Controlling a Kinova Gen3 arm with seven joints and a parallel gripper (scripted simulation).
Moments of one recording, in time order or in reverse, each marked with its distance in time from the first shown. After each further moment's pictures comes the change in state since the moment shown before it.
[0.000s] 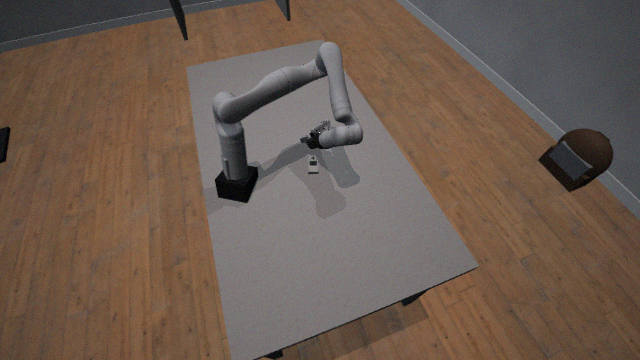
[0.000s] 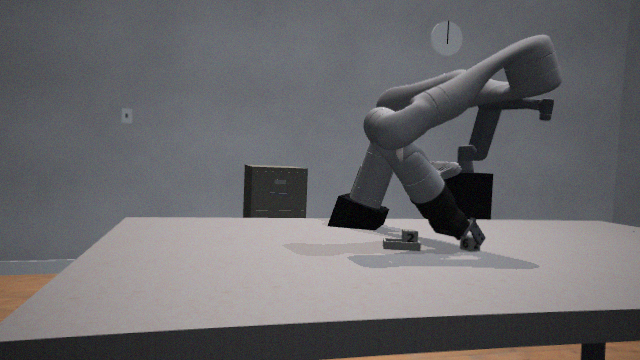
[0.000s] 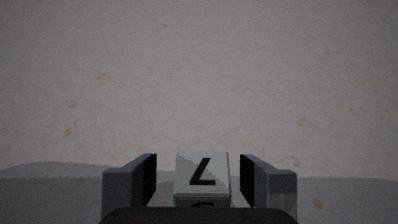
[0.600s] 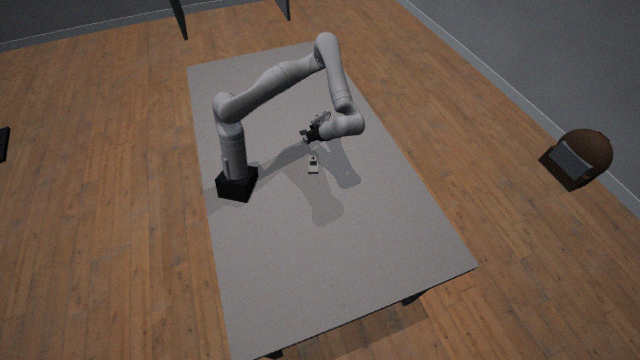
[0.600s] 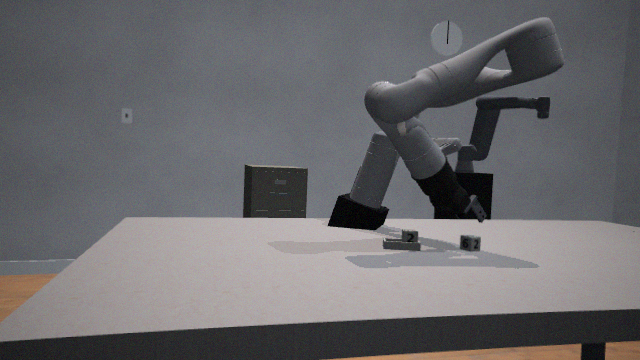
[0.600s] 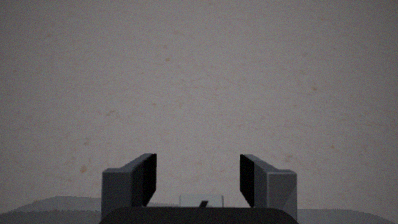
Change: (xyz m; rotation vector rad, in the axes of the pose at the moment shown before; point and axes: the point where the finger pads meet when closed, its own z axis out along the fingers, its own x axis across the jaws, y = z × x) arm 0.000 -0.034 -0.035 0.000 0.000 0.002
